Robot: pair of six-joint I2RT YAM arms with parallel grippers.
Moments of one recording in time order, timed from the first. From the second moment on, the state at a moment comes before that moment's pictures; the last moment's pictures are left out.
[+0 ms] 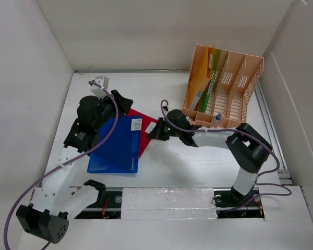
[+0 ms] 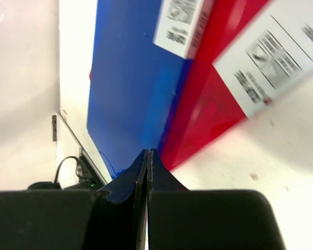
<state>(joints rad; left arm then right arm) -0.34 0.92 0.96 -0.23 0.11 -0.47 0.80 1.79 0.98 0.31 -0.28 0.93</state>
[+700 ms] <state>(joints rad) -0.34 0.92 0.96 -0.23 0.11 -0.47 0.83 2.10 1.24 0.26 -0.27 0.92</state>
